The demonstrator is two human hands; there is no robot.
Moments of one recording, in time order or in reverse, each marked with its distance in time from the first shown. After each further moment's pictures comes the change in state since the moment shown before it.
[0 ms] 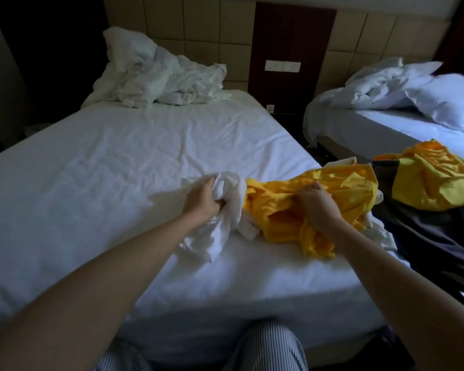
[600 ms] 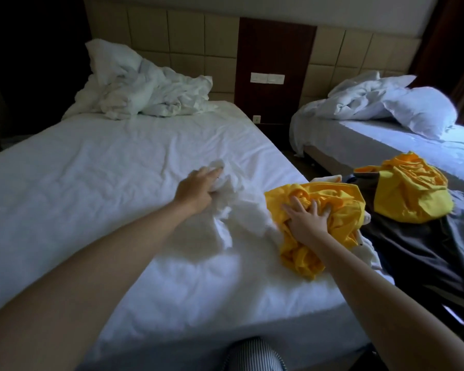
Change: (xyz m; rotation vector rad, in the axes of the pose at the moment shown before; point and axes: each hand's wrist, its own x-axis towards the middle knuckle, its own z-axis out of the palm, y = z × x) left_hand 0.053 0.036 -0.013 0.382 -0.050 0.269; right_hand 0.004 0.010 0.004 -0.011 -0.349 0.292
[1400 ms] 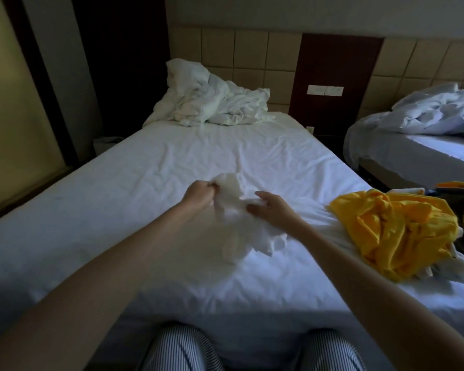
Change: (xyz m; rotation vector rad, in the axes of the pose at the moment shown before) left_hand -0.124 -0.115 -0.102 -0.649 0.075 -0.602; right_hand -0.067 -0.236 -0.060 0.977 0.031 -0.478
